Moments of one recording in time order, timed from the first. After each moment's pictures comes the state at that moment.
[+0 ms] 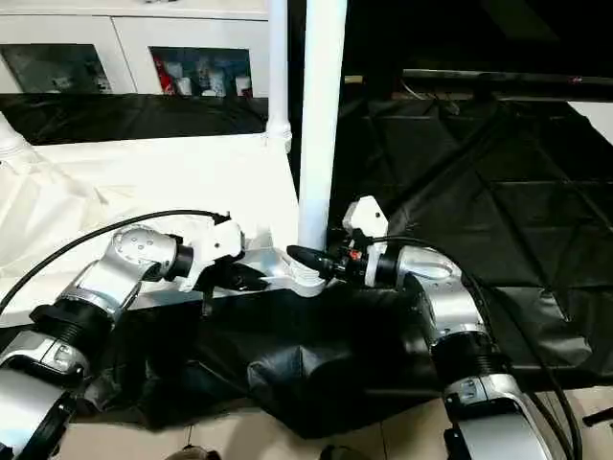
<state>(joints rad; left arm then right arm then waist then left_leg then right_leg) -0.71 0.34 -0.31 0.72 0.08 -0.02 -1.23 -0.53 -0.31 0.11 0.60 0.23 -0.03 1.11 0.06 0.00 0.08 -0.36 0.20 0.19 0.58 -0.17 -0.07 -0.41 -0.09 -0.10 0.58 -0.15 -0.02</state>
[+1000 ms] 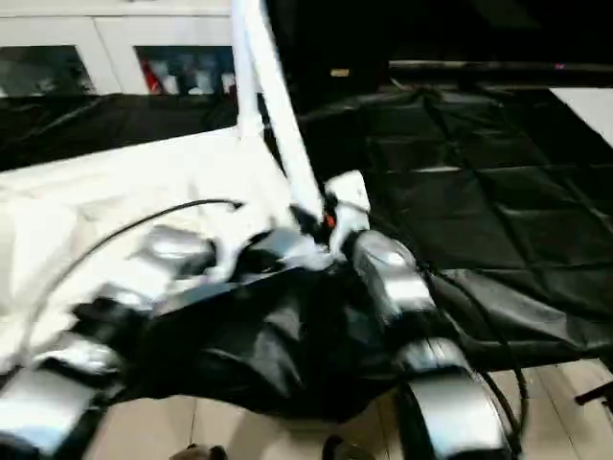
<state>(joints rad) -0.74 0.14 -0.26 0.63 0.12 0.41 -0.84 -0.75 -0.09 0.02 0.91 0.14 0.00 0.41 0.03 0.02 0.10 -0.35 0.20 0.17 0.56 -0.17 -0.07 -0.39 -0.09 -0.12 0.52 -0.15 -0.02</state>
